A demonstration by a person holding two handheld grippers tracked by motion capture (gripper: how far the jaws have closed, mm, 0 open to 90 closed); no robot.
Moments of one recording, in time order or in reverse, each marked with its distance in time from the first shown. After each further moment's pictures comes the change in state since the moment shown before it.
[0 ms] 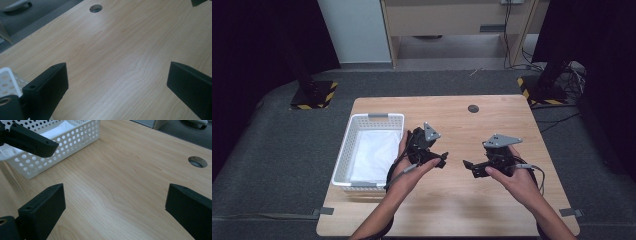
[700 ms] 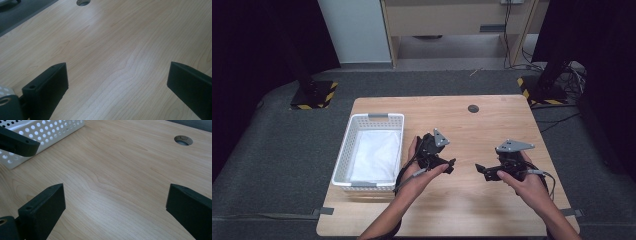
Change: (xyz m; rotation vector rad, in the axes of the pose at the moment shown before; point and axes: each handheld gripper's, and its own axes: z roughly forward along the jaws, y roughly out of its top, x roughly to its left) left arm -0.018 -0.006 0.027 0.023 -0.037 0.006; right arm -0.024 -0.034 -0.008 0.031 -0.043 0.064
